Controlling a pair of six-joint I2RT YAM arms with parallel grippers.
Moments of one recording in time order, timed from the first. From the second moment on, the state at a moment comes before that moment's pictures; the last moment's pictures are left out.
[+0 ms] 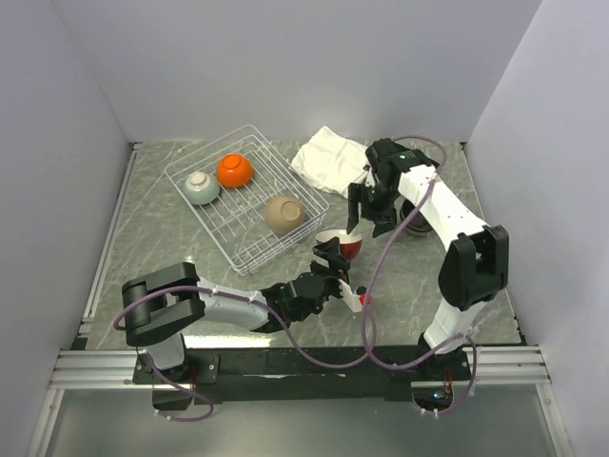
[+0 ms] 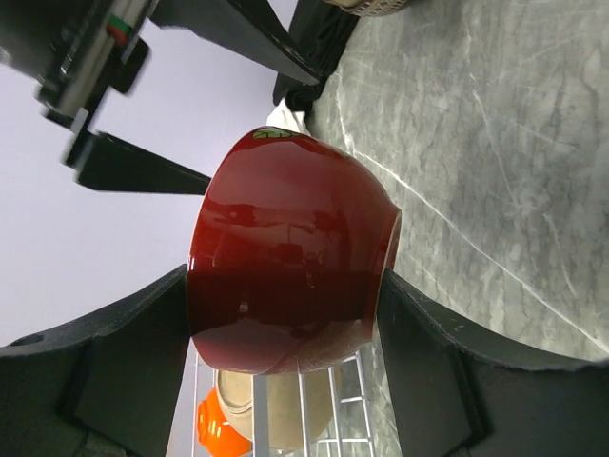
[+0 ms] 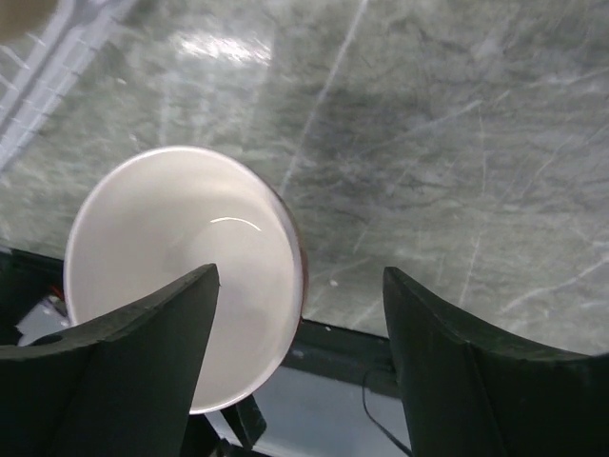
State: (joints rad) left arm -1.26 1.68 0.73 0.81 -0.49 1.05; right arm 0.32 1.72 1.56 -1.15 -0.21 0.39
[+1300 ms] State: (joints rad) left arm -1.31 1.68 0.74 0.77 -0.52 0.98; right arm 0.37 1.85 1.54 -1.27 -0.15 0.33
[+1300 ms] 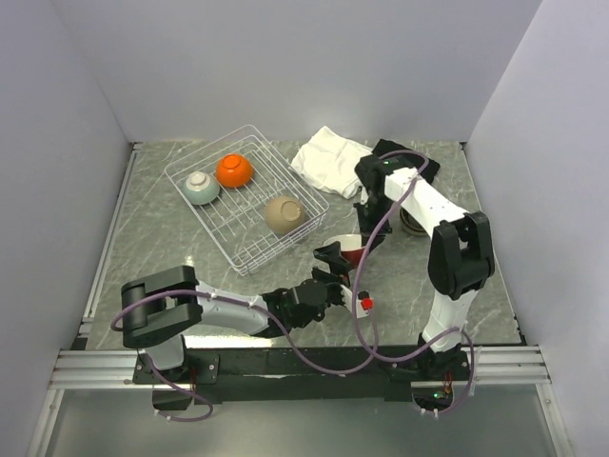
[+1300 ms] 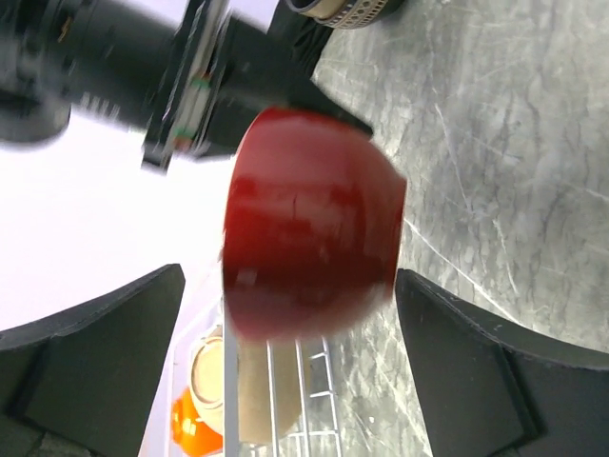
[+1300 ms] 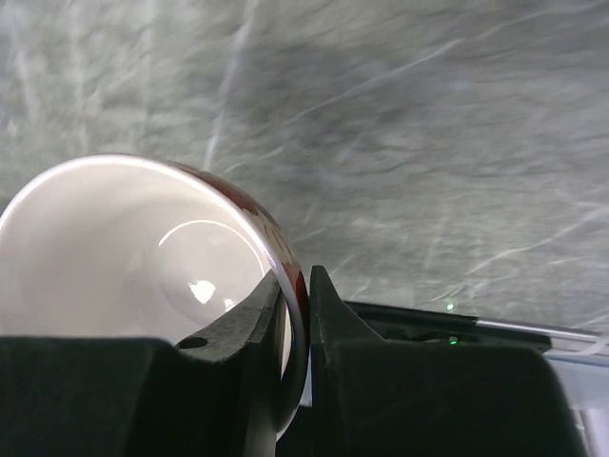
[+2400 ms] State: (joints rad) left arm -0.79 1.26 0.88 0.20 0.14 -0.15; right arm 0.16 1.46 0.99 -0.45 0.10 0.59
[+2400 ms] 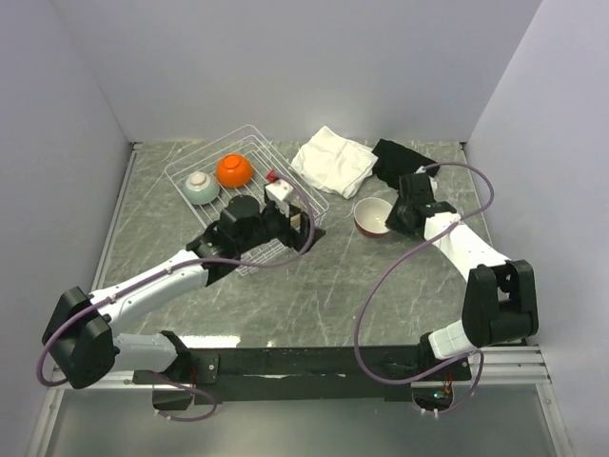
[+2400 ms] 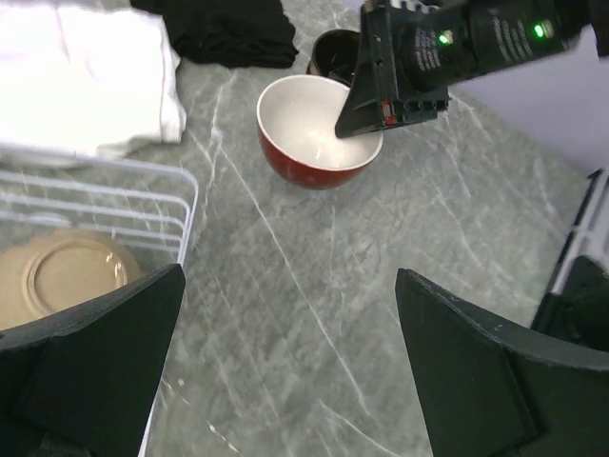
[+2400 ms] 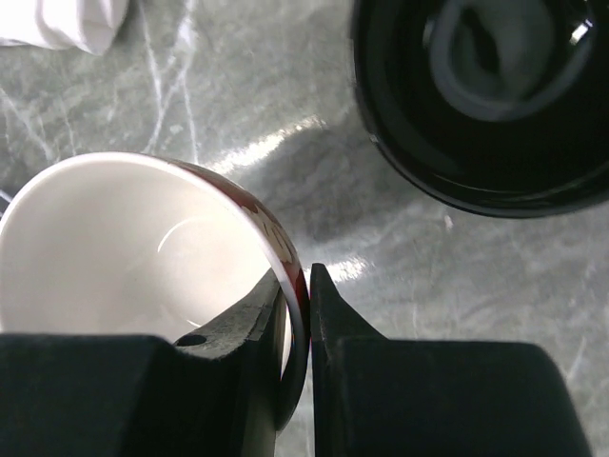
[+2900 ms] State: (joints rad) left arm -0.55 1.19 0.88 0.02 0.26 -0.41; right arm 0.25 1.56 0.91 -0.23 0.19 0.62
